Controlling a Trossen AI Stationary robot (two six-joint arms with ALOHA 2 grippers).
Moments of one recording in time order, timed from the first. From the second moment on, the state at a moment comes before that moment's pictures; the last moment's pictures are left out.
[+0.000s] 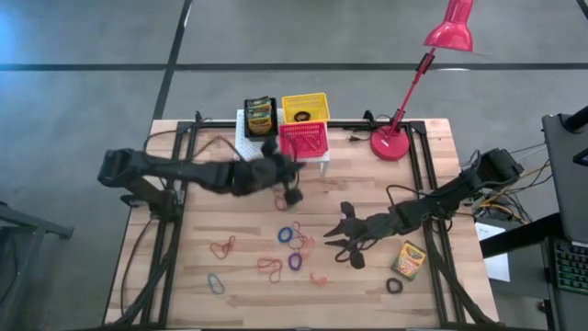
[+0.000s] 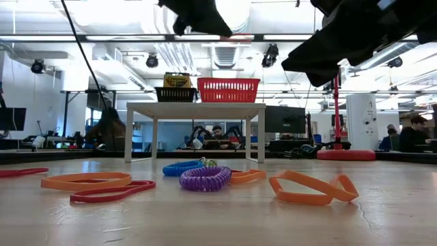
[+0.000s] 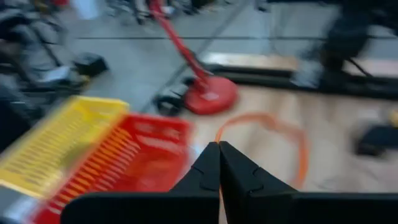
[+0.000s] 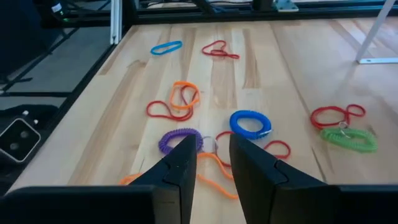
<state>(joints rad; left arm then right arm) -0.02 1.53 1.20 -0.08 -0.53 0.00 0.40 1.42 0.55 0.45 0.24 0.24</state>
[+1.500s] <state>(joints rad) -0.04 1.51 1.24 -0.42 -0.27 -0.09 0.39 1.42 0.55 0.46 0.29 0.22</state>
